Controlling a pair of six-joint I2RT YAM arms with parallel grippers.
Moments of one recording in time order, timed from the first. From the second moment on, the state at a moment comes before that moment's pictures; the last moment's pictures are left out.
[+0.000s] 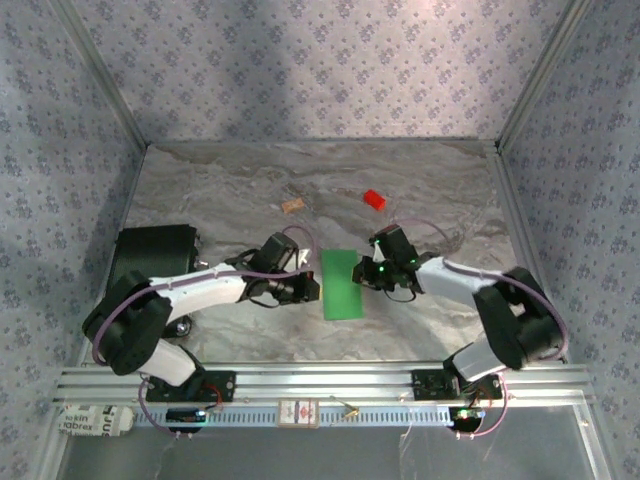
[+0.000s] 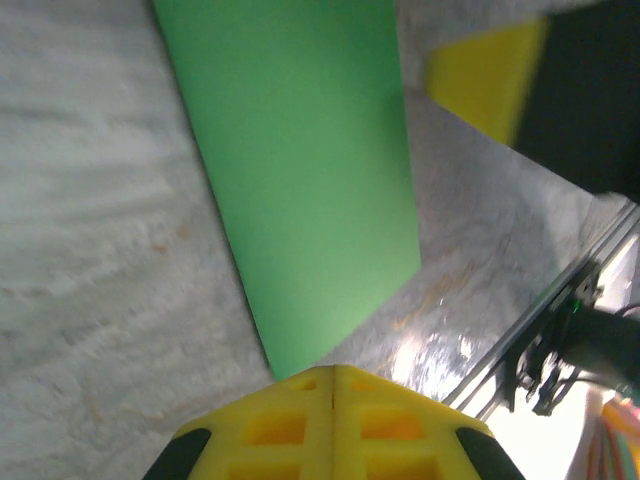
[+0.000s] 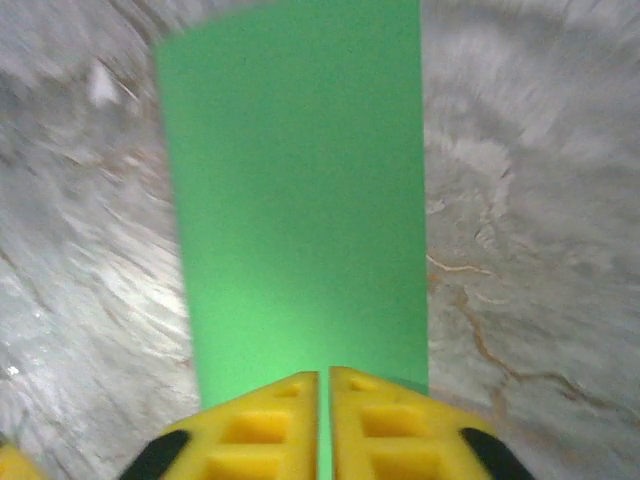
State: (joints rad) left arm -0.76 1.48 0.73 -0.17 0.48 -0.80; right arm 0.53 1.43 0.66 -0.16 -0.32 0.74
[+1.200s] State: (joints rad) left arm -0.61 2.01 1.15 -0.15 0.62 -0.73; right arm 0.60 1.23 0.45 -0.23 -0.39 0.92
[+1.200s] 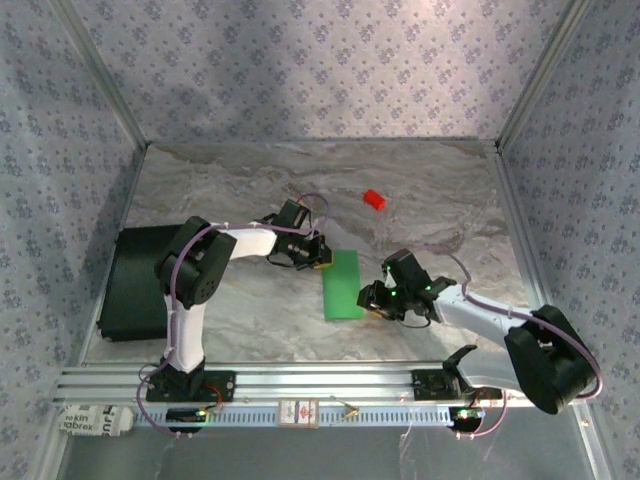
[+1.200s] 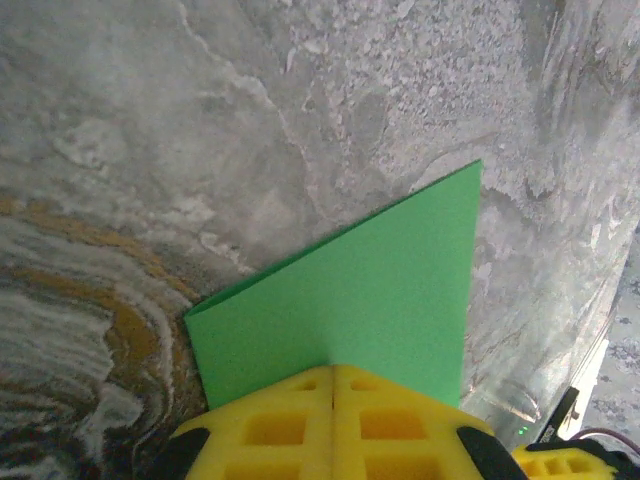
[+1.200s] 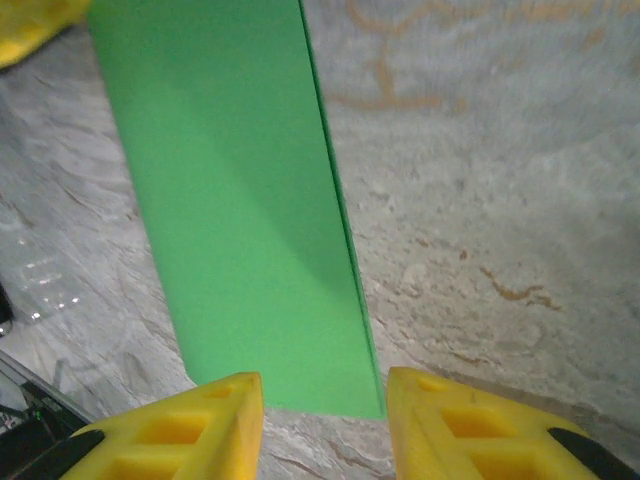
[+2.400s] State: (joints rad) left arm -0.59 2.01 1.12 -0.09 0.65 -0.75; right arm 0.51 1.38 0.46 0.05 -0.58 0.93
